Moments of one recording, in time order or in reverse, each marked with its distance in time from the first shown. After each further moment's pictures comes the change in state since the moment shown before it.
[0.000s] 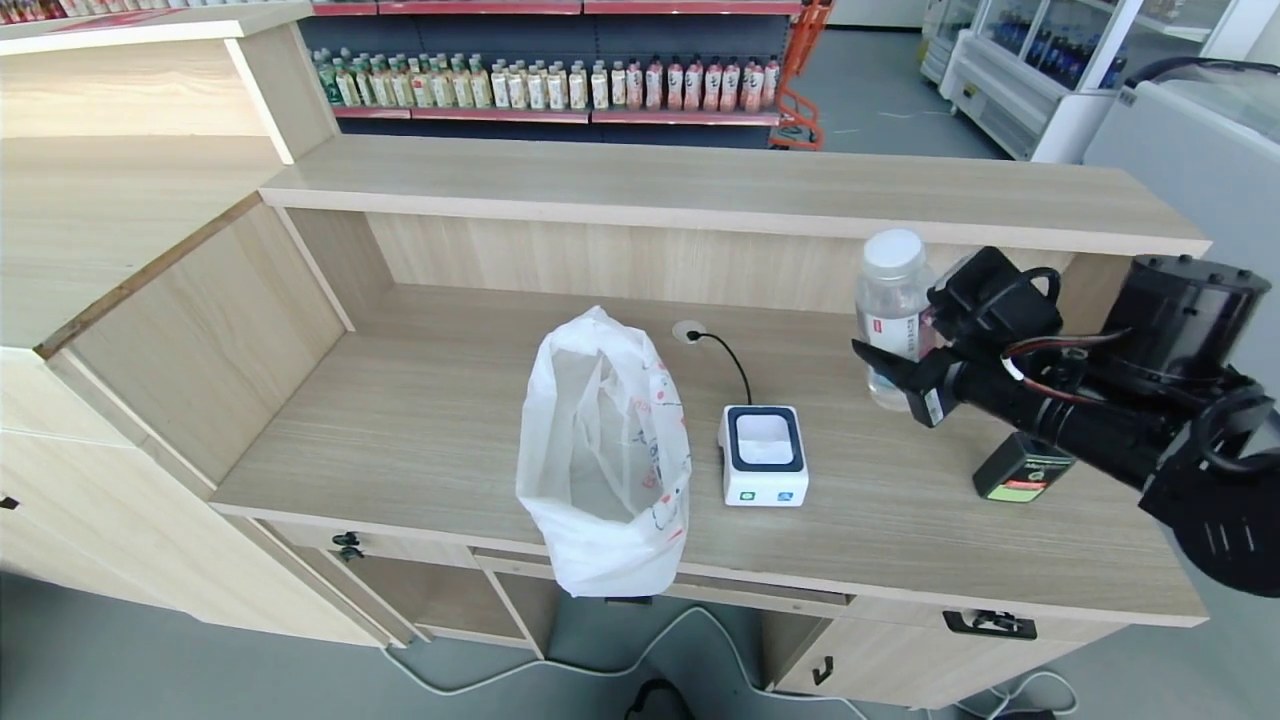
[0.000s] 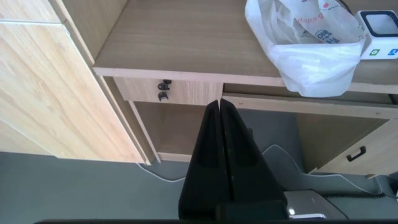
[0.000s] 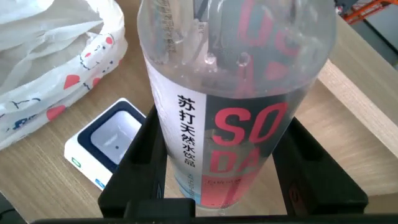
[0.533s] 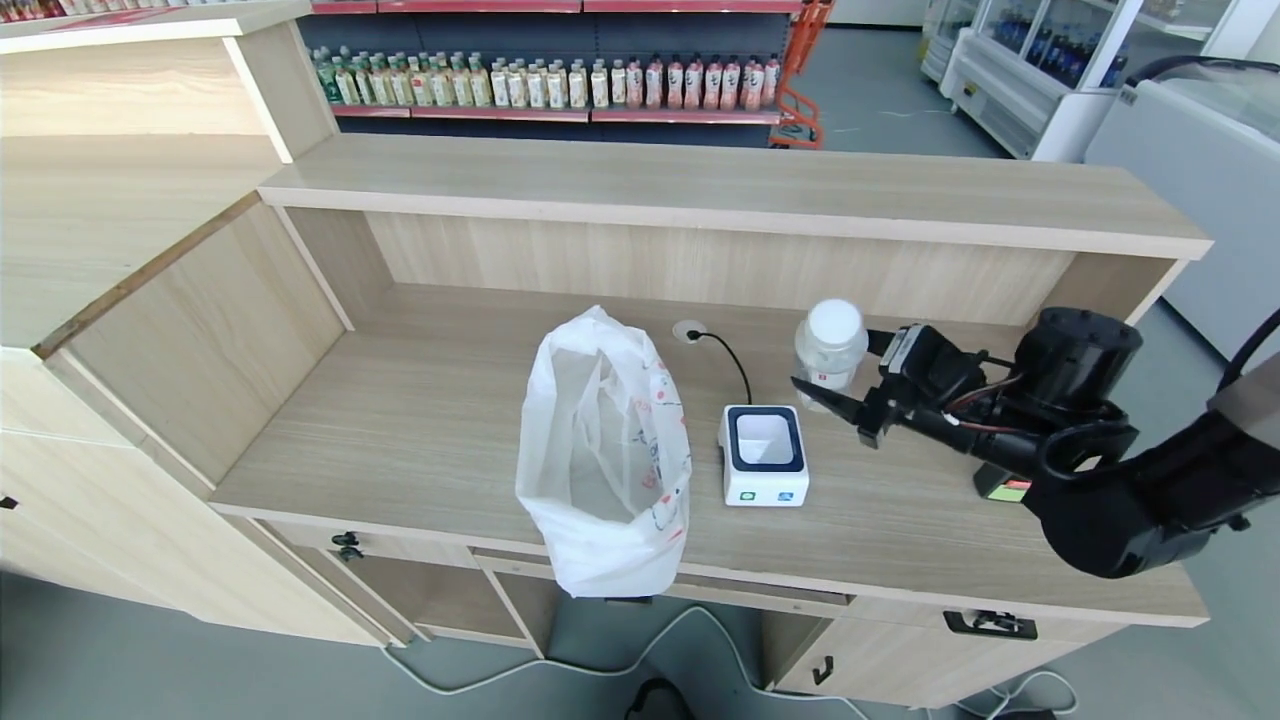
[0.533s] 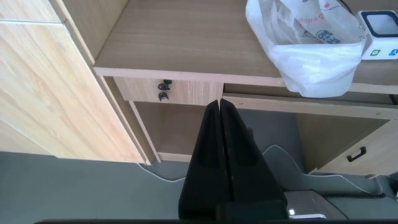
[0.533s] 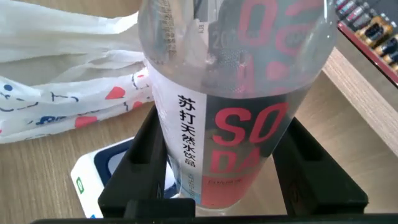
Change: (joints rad) left arm 0.000 0.000 0.000 0.000 0.000 0.000; right arm -0.061 0.305 -0.058 -0.317 0.481 -0.136
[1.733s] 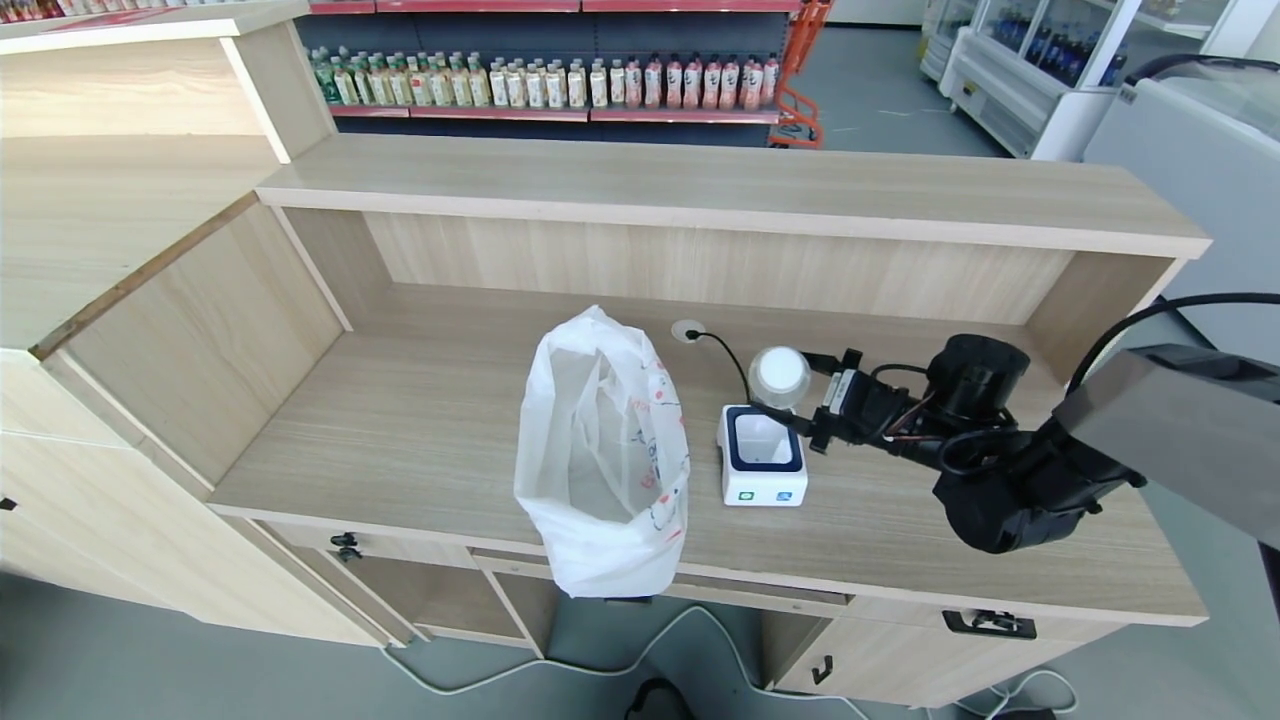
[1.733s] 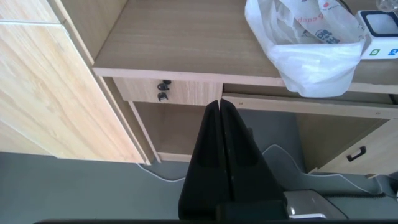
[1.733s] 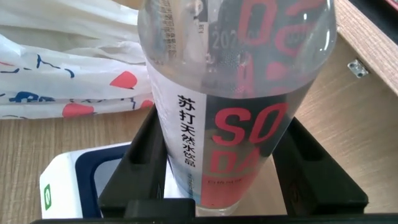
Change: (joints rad) left arm 0.000 0.000 0.000 0.000 0.000 0.000; right arm 0.015 0.269 -0.240 -0.055 0.142 -0.095
